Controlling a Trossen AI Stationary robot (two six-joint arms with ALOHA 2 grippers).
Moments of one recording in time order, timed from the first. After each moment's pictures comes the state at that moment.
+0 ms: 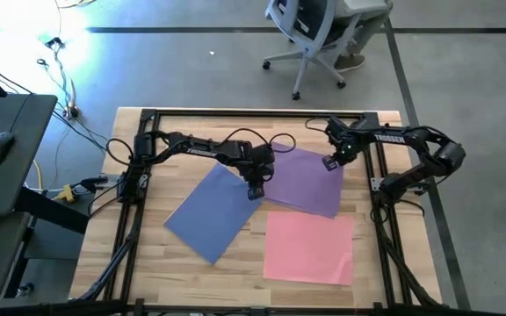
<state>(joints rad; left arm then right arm) 0.20 2.09 1.43 -0.51 0.20 0.00 -0.77 1.46 0.68 -0.76 0.06 0.29</state>
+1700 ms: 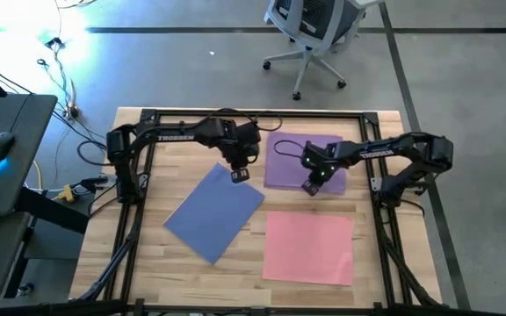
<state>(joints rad) 0.26 1.84 1.49 -0.92 0.06 0.05 -0.35 1.56 0.70 -0.56 -0.08 0.29</state>
